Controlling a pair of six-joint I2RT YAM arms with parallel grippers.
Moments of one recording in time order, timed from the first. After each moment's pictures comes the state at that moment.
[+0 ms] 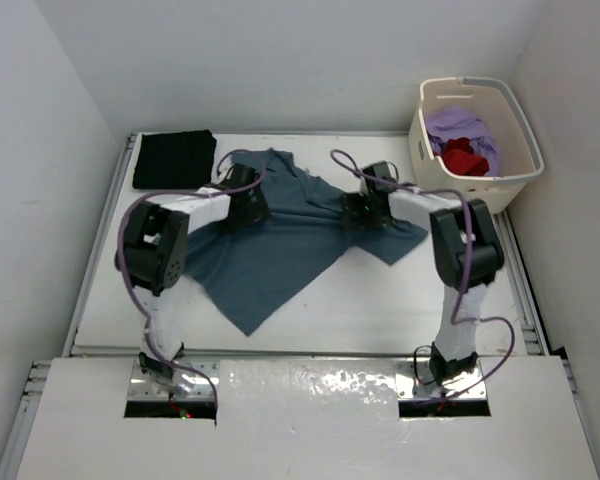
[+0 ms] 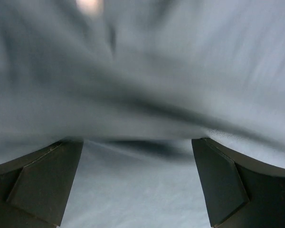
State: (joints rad) left arm -0.33 1.93 1.24 -0.39 -0.21 -0.68; right arm 0.30 2.02 1.28 -0.34 -0.04 0.11
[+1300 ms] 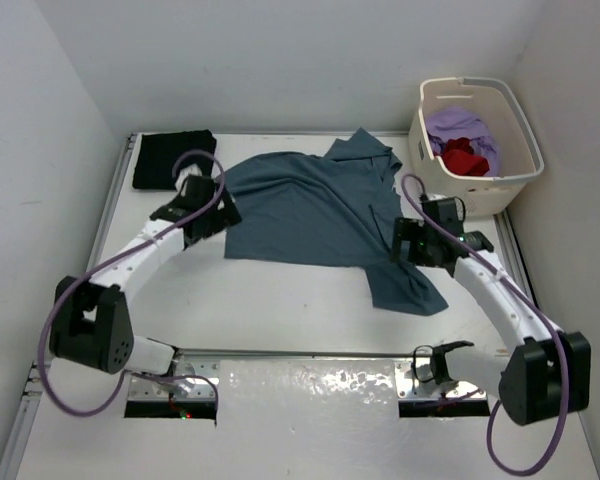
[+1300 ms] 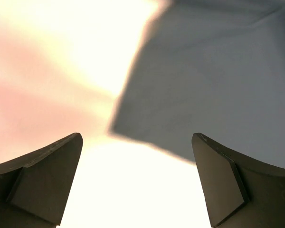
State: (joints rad) left arm -0.28 1.37 0.99 -0.47 -0.23 -0.65; right arm 0.20 1.17 0.78 -0.58 0.05 0.28
